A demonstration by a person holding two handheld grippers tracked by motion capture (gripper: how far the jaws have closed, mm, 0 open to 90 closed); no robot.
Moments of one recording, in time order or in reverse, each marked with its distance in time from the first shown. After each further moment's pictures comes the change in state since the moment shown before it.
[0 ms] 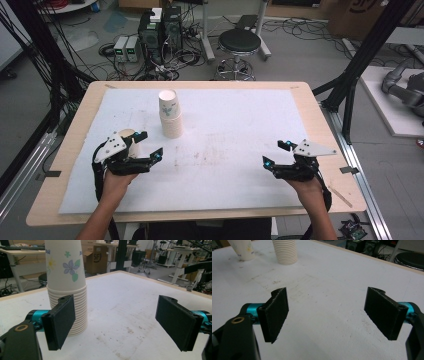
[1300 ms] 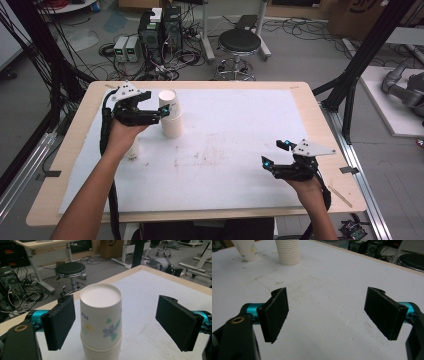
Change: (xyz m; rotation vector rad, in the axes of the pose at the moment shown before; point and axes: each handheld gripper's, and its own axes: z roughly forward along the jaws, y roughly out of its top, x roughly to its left) left arm 0.047 0.103 0.068 0.167 0.114 0.023; right arm 0.001 0.002 0.001 -0.009 0.015 -0.012
